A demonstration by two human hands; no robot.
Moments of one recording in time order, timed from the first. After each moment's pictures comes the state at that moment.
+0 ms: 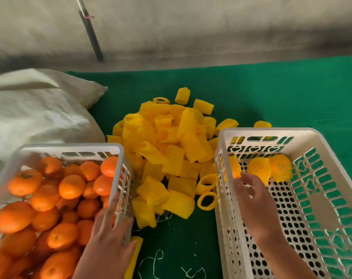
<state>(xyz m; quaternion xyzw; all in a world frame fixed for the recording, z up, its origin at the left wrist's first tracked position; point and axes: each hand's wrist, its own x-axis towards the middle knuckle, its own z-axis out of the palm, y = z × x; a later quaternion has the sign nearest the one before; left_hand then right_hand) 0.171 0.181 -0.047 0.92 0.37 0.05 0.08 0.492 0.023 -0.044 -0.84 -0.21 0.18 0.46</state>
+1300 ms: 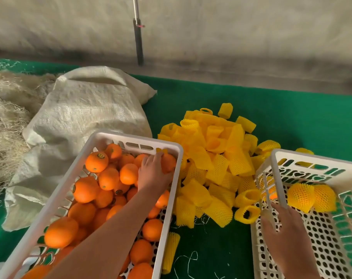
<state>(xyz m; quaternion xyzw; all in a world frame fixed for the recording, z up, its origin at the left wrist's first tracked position) 0.202 0.328 -0.078 0.79 0.54 0.19 0.22 0.426 0.036 -0.045 -0.93 -0.27 0.12 0.23</state>
